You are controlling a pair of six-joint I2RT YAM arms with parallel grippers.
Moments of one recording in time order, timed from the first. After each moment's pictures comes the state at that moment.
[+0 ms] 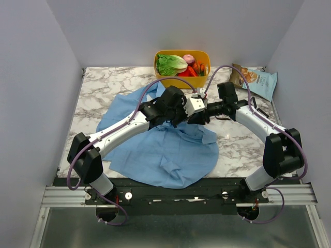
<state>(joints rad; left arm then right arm) -0.83 1.59 1.40 -0.50 0.20 0.37 0.31 1.58 1.10 -0.35 -1.10 -0.65</state>
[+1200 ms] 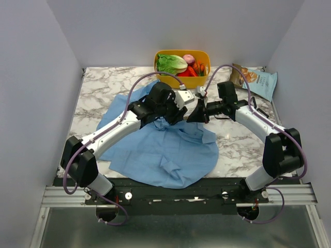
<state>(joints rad) -0.73 1.54 1.33 -0.40 0.31 0.26 0.31 1.58 1.10 -0.32 -1.12 -0.59</state>
